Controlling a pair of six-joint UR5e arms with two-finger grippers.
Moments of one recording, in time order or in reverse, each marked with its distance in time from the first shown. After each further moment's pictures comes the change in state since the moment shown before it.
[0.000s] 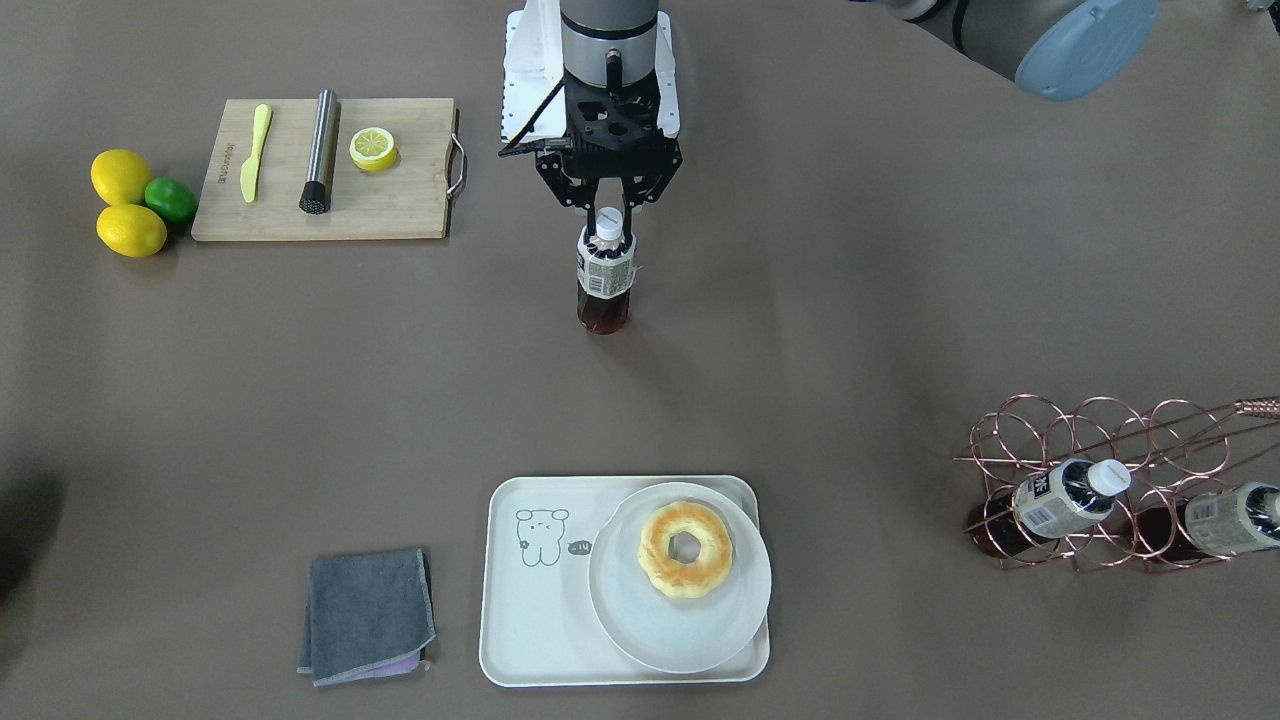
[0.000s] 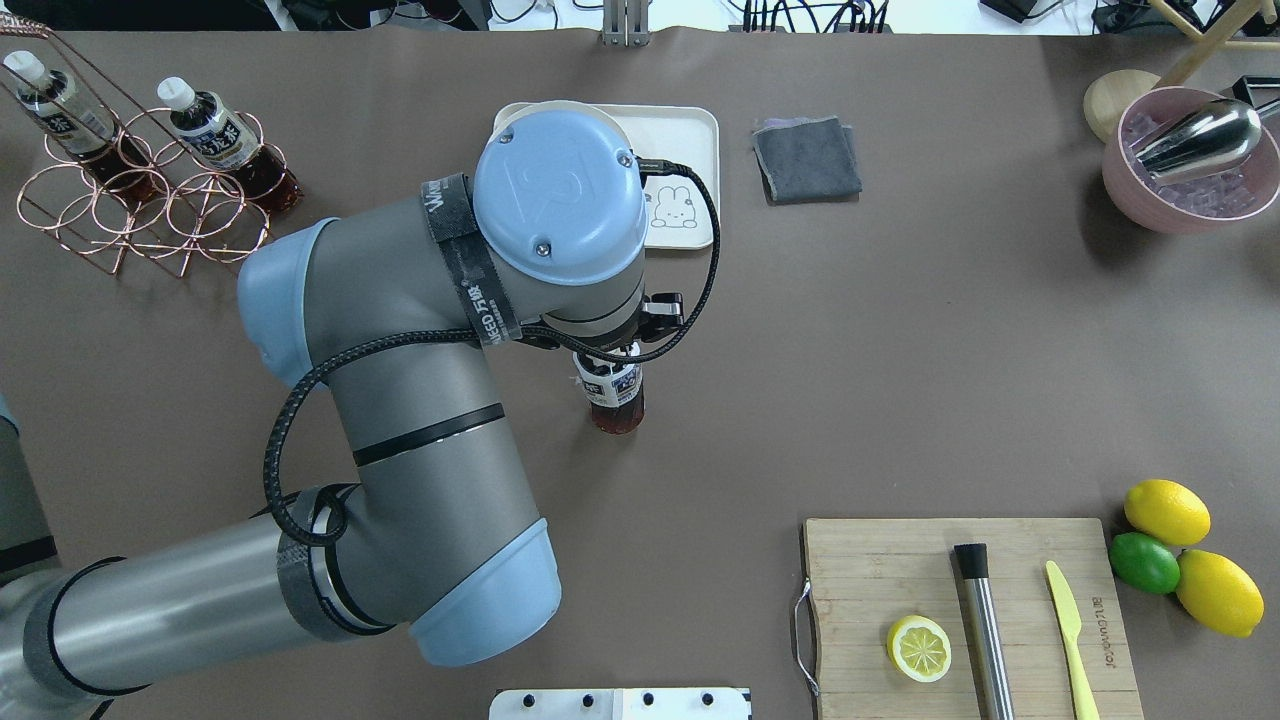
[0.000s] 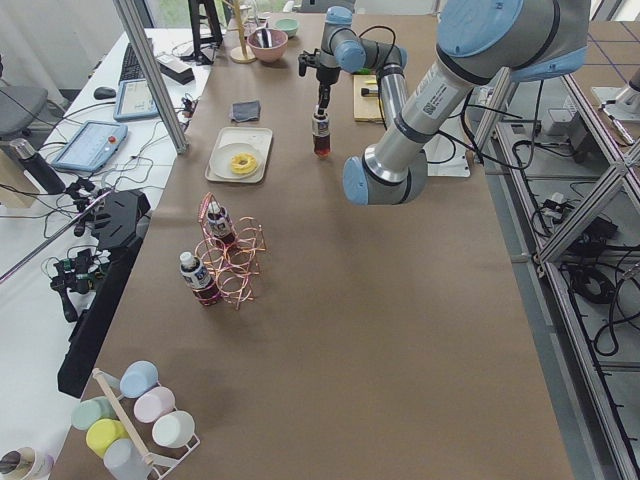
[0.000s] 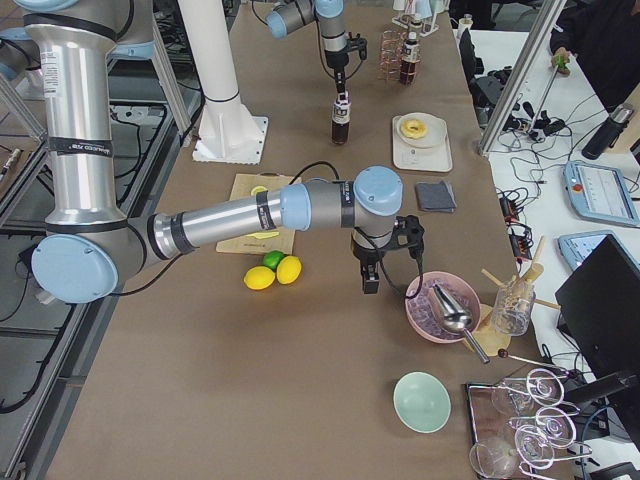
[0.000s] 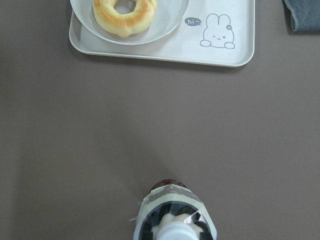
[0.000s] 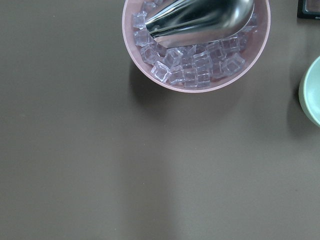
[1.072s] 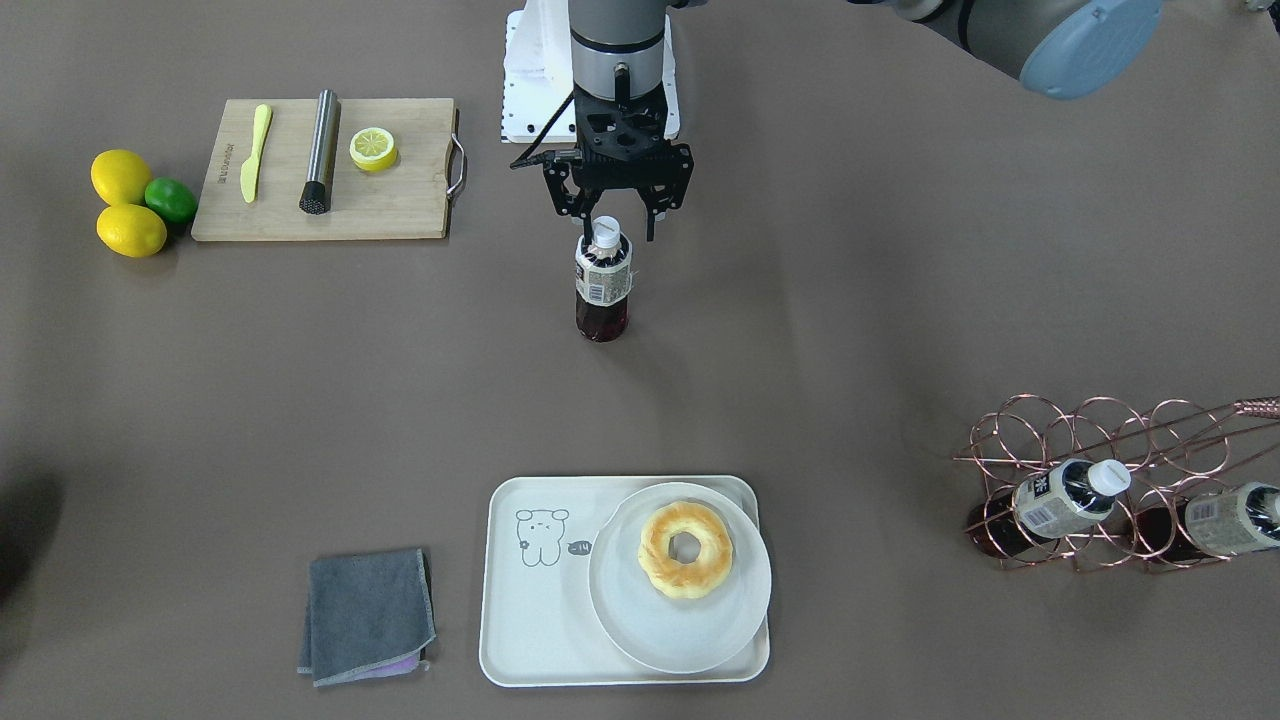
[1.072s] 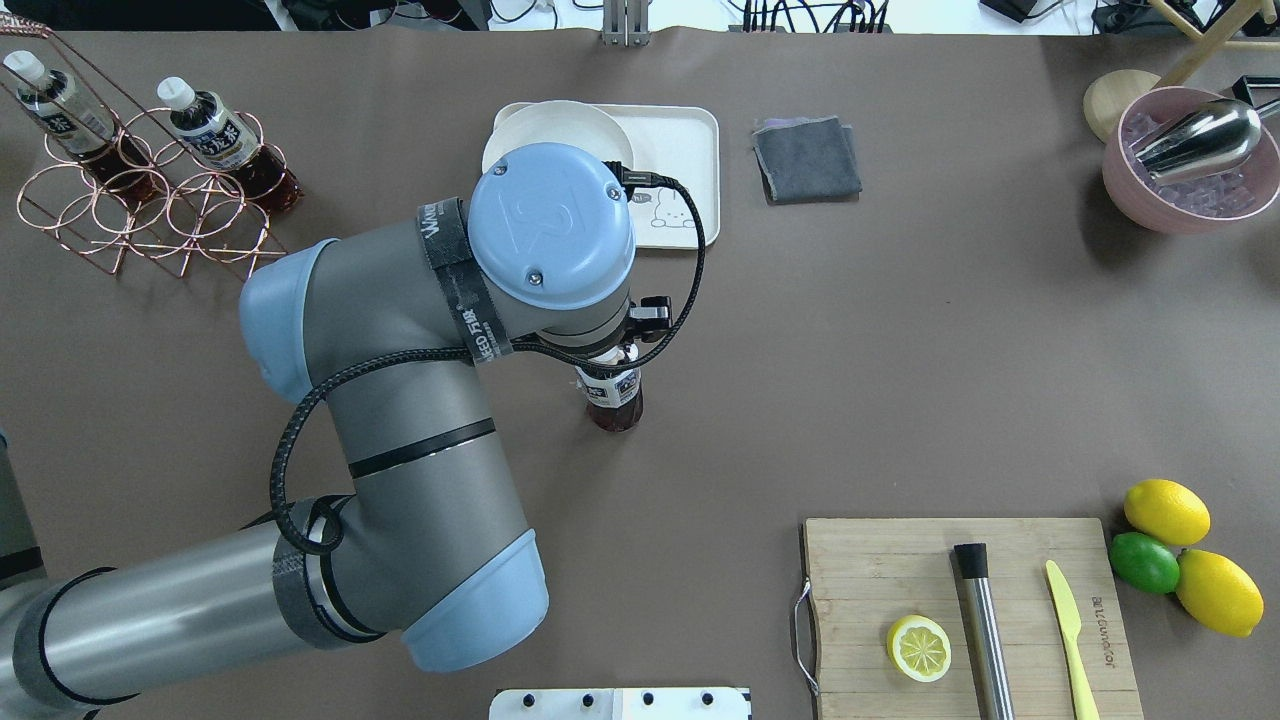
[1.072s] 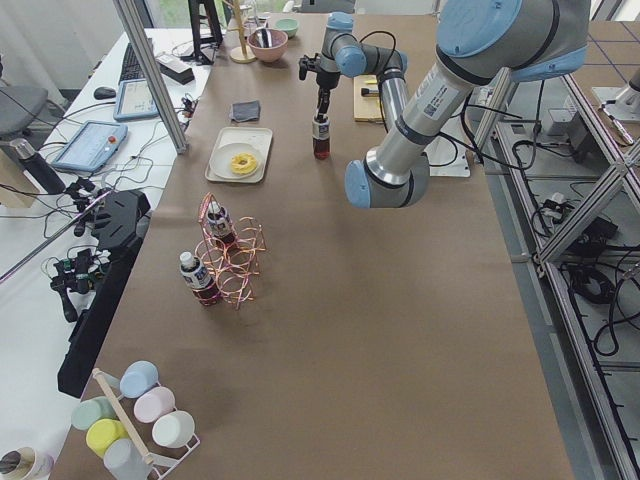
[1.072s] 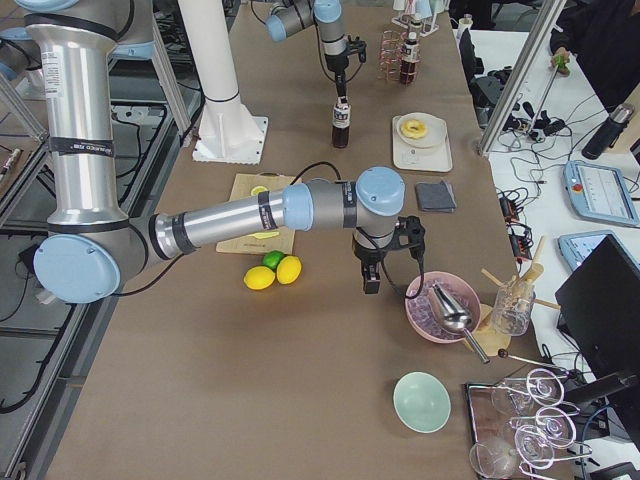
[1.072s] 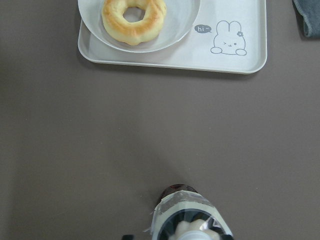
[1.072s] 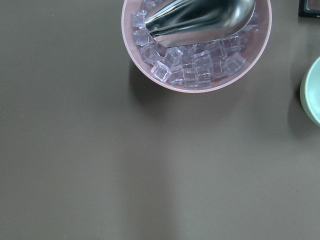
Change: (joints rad) left arm 0.011 0.029 0.000 -0.023 0.044 0.006; right arm -0.005 0.007 -0.008 -0.002 -0.002 0.003
